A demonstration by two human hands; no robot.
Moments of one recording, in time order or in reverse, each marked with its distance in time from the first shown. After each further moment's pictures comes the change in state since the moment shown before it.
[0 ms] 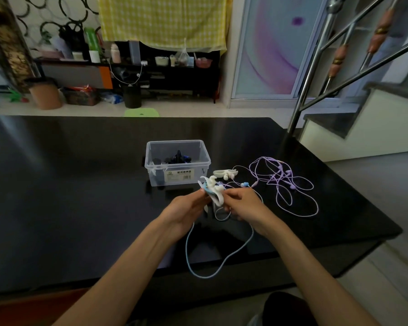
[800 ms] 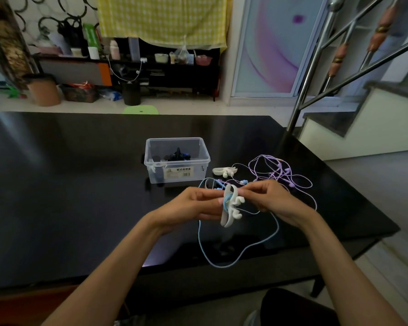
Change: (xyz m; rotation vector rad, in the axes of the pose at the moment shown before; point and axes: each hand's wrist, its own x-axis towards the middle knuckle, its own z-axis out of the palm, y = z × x) left_hand -0.019 0.016 -0.004 0.464 -0.435 0.179; right_hand -0.017 -0.007 -0.057 -0.068 -0.201 -0.075
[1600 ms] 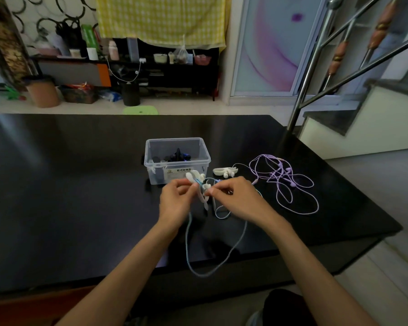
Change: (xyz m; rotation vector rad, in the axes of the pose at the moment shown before) left_hand 0.016 -0.030 -0.011 -0.011 0.781 0.084; right_hand 0.023 -0.018 0.056 -0.356 0.197 -0.156
